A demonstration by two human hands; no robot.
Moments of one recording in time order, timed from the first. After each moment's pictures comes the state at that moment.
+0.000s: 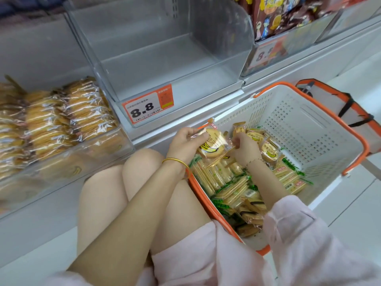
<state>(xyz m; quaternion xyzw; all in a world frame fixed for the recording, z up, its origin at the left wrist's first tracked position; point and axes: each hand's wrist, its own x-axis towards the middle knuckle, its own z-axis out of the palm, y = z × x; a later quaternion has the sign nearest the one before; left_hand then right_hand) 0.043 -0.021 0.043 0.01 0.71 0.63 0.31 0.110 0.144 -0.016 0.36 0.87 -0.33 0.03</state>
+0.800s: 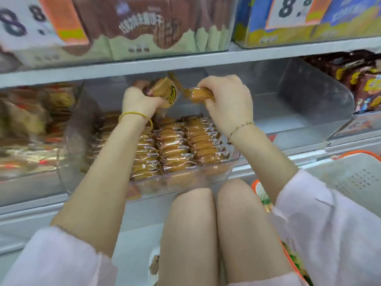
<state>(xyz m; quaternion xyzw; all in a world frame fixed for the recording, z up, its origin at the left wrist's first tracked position) -0.114 -0.261 0.194 -0.01 0.86 0.51 -0.08 -0.046 -0.092 0.207 -0.03 0.95 -0.16 -0.28</state>
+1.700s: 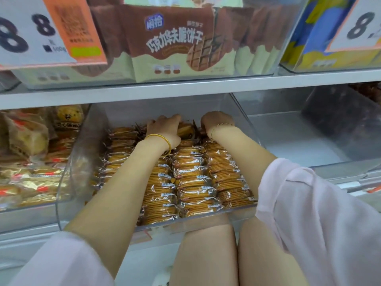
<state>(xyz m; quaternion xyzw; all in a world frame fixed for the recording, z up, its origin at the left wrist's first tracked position) -0.182 -0.267 0.139 0.12 0.99 0.09 0.02 -0.178 -0.125 0.151 0.02 1.00 0.01 0.04</state>
